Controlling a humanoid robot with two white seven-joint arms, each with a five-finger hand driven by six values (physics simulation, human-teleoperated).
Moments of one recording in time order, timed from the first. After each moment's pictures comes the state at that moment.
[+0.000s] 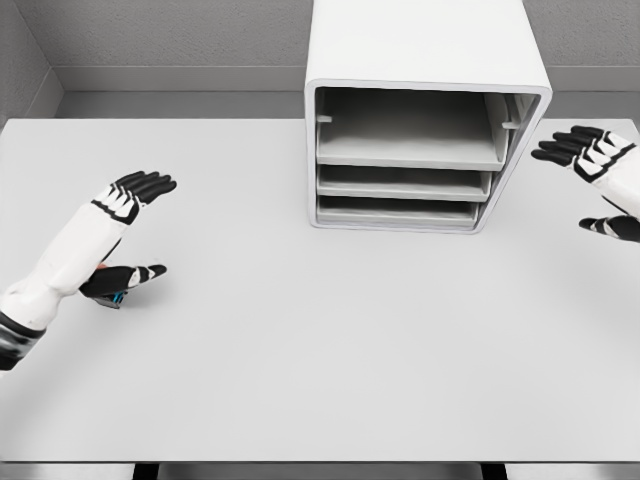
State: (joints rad) left arm 0.12 0.51 0.02 -1.75 -0.46 -0.61 -0.07; right arm -0.04 -1.03 0.10 -1.66 0.42 -0.61 -0.02
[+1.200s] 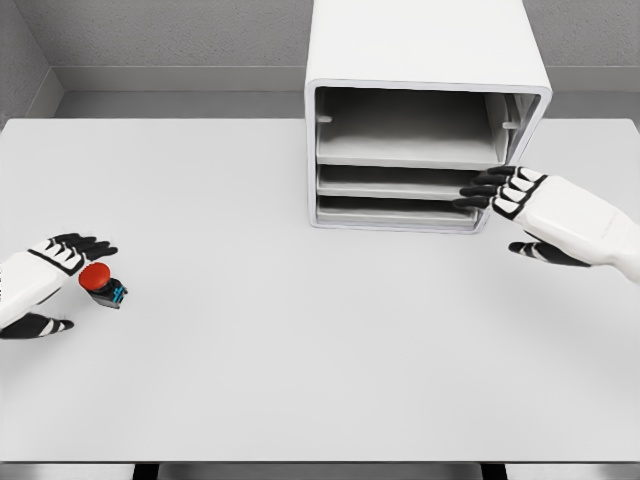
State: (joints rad) left arm 0.26 0.69 0.23 -1.72 -0.52 -0.61 -0.39; right arm -0.12 -0.93 0.21 -1.77 0.45 -0.61 0.11
